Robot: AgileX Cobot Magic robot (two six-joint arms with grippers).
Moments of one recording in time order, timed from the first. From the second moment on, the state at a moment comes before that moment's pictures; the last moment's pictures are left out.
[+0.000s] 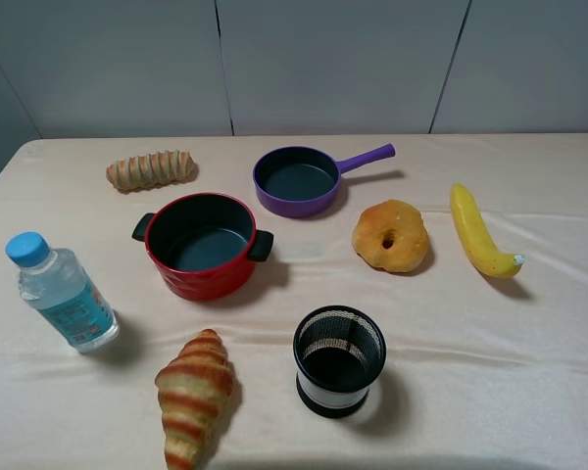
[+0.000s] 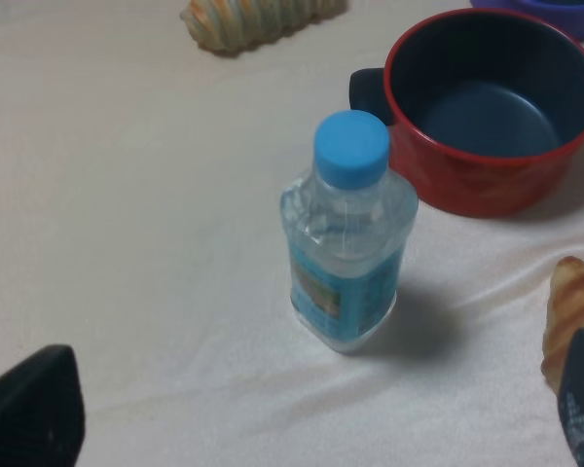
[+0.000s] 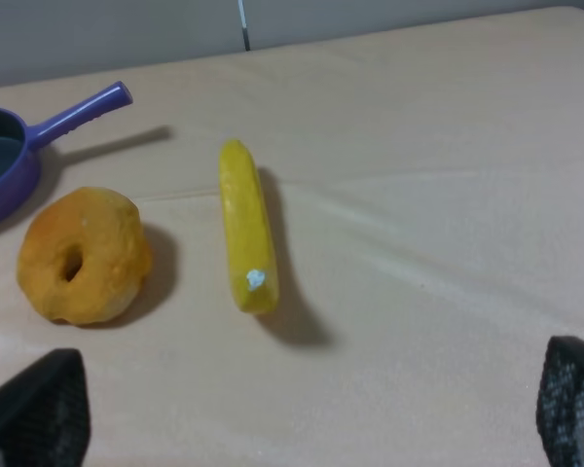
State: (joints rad) left arm -0.09 0.00 -0.50 -0.03 1.06 0.11; right arm 0.08 -0.01 -0.50 -0.06 1.03 0.19
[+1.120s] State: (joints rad) left arm -0.09 0.00 -0.50 -0.03 1.06 0.11; right arm 0.08 0.18 -0.53 0.01 1.00 0.17
